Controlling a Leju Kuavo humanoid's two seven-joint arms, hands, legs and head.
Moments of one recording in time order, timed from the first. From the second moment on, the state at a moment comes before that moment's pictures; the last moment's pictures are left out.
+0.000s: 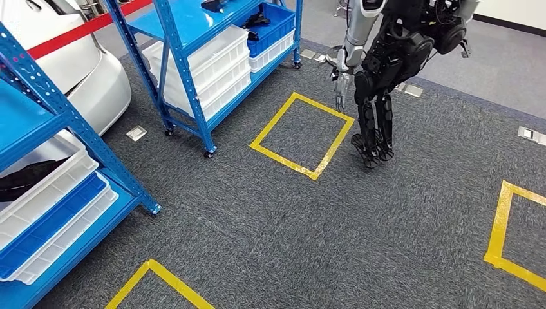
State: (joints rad) left arm -0.01 -0.16 0.41 -0.21 -0.40 0.46 0.07; right arm -0.09 0.13 -1.19 -0.29 0.90 -0.44 -0.26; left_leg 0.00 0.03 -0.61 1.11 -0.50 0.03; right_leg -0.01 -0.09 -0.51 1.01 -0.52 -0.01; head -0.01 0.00
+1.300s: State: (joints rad) left arm -0.02 -0.17 0.42 -0.21 -0.44 0.43 0.08; right arm -0.10 0.12 -1.20 -0.28 0.89 -0.40 -0.30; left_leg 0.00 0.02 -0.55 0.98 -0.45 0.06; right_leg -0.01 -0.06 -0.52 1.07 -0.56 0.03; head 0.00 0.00
